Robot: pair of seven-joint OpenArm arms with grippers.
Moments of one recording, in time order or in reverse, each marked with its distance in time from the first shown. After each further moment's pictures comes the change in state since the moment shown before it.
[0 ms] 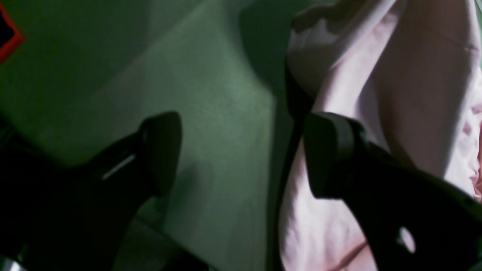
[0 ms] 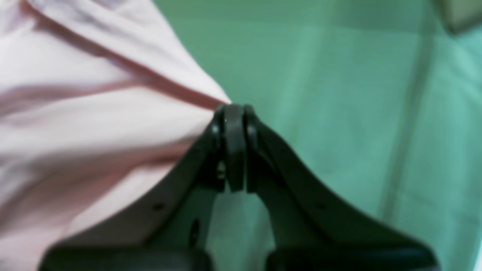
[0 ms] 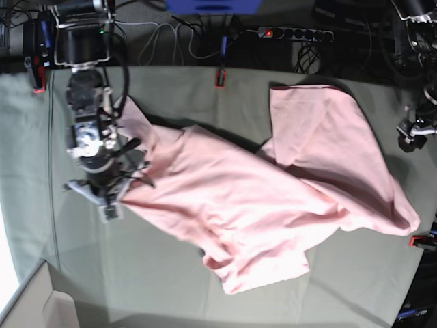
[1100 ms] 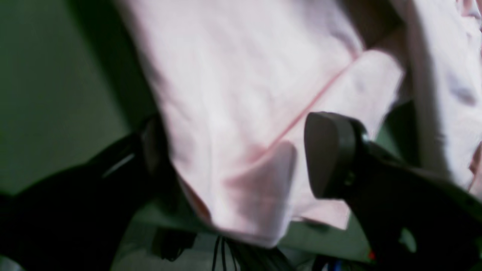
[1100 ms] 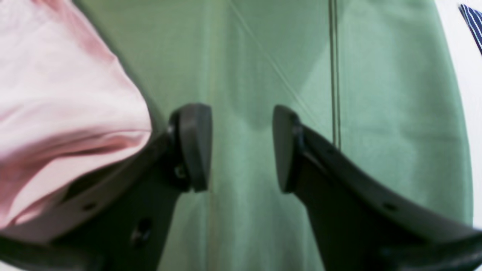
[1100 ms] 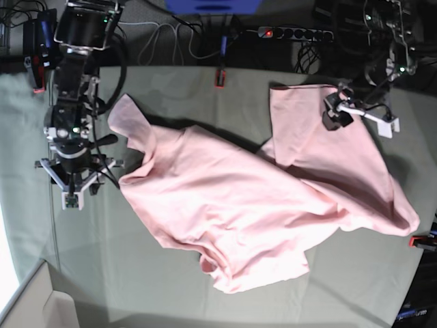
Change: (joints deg) left arm 7.4 4.8 20.4 7.6 0.3 0.7 -1.1; right arm -4.6 -4.8 13.5 7.7 0.0 0.0 -0.4
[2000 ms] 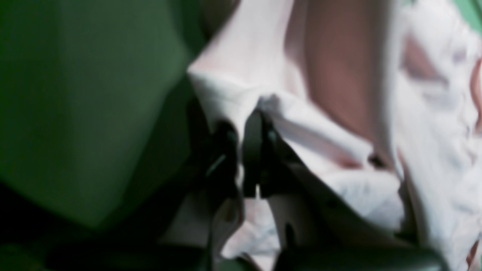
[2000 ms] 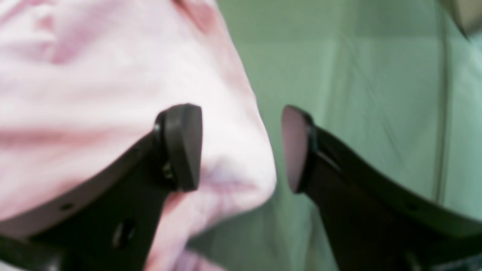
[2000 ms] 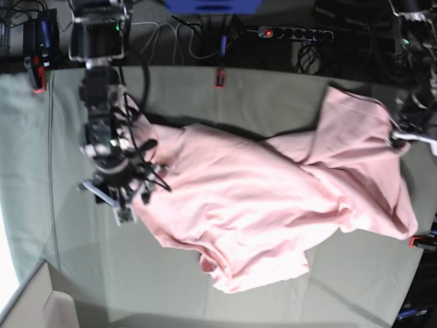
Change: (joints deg) left arm -6.6 -6.6 -13.3 -2.9 -0.2 -0.8 1.0; right arm 6.5 -0.6 -14.3 -8.8 0.0 0.1 0.4
